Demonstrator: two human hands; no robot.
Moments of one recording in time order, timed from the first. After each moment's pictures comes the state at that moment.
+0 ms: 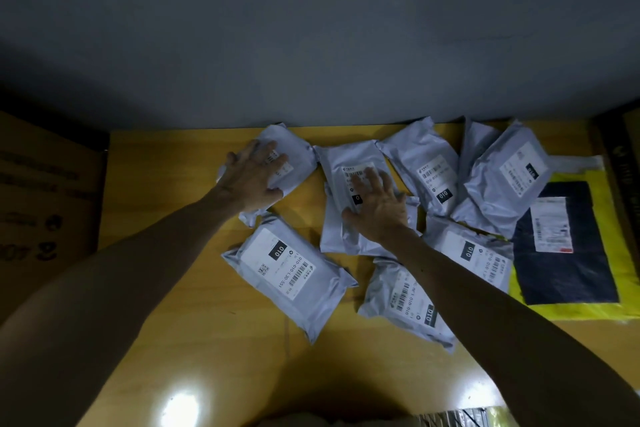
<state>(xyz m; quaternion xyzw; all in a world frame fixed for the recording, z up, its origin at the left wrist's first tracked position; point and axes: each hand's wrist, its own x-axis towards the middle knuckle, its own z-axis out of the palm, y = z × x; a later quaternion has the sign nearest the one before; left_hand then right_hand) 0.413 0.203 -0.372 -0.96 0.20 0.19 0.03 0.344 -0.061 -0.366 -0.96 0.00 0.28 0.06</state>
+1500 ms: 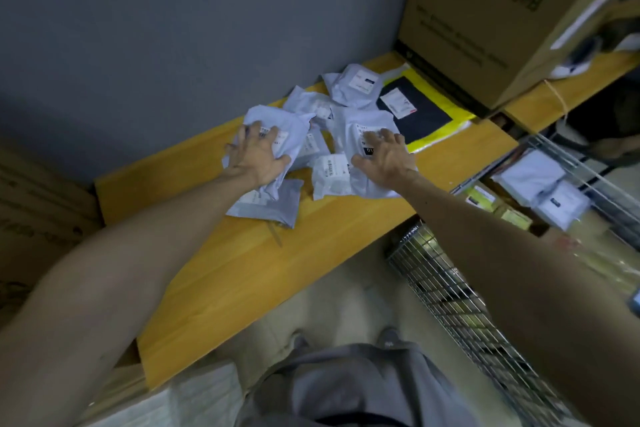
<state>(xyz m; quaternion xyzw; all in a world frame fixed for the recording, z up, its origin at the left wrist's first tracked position) 0.163 0.139 -0.201 -0.96 0.27 0.09 -0.05 0.021 -0.084 -0.203 -0.95 0.27 0.05 0.15</state>
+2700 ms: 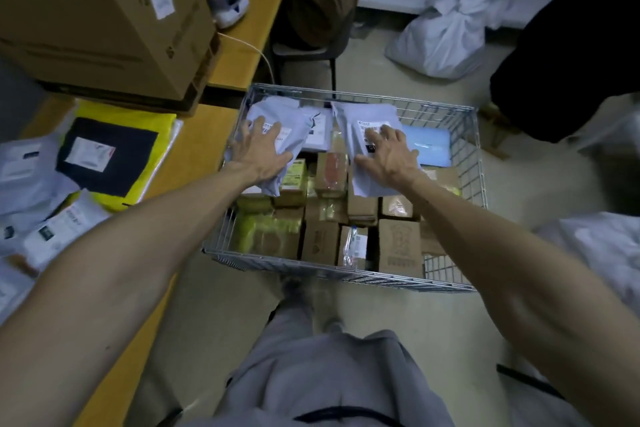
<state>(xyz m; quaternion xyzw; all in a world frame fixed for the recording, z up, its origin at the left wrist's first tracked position) -0.181 -0.374 -0.238 -0.76 0.64 0.14 0.02 -0.447 -0.415 -0.240 -0.77 0.61 0.00 0.18</state>
